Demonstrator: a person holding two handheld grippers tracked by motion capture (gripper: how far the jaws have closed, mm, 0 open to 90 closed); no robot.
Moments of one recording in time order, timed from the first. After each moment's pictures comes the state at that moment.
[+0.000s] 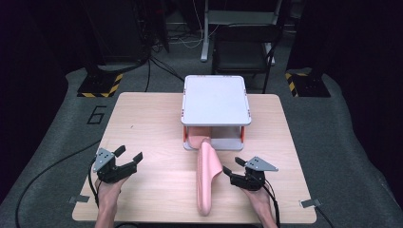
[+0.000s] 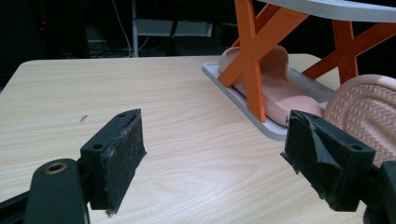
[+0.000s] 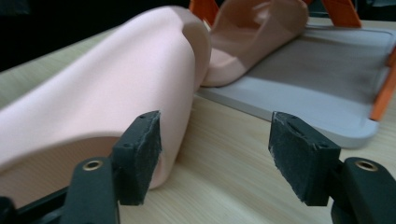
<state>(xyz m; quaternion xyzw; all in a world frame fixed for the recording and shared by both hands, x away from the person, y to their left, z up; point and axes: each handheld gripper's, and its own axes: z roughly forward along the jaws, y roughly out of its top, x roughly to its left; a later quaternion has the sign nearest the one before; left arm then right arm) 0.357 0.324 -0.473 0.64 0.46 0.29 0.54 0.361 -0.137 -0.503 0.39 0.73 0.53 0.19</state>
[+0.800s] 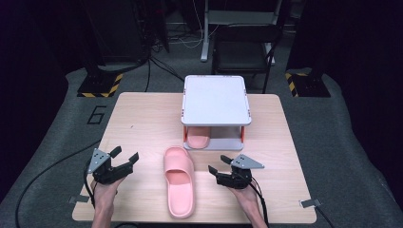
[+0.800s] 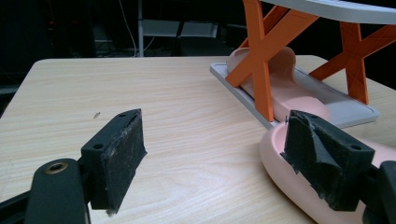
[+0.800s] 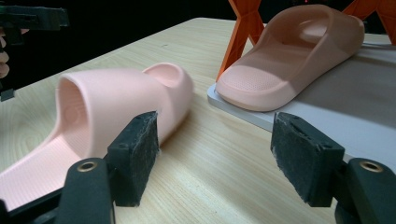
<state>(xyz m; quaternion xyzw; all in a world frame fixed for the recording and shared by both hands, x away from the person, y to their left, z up) 0.353 0.336 -0.473 0.64 0.47 0.29 0.54 0.364 -0.097 -0.492 0.36 0.74 0.55 0.17</state>
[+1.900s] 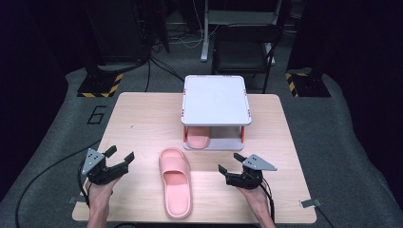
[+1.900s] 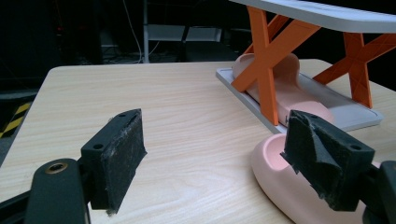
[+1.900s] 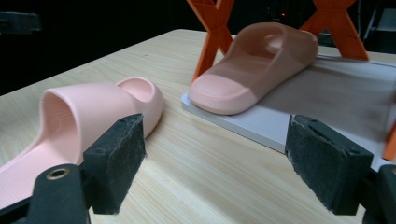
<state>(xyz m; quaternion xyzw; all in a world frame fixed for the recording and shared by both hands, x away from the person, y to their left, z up) 0.346 0.346 -0.465 0.63 0.47 0.31 0.54 0.357 -0.123 -0.484 0.37 0.72 0.55 0.20</state>
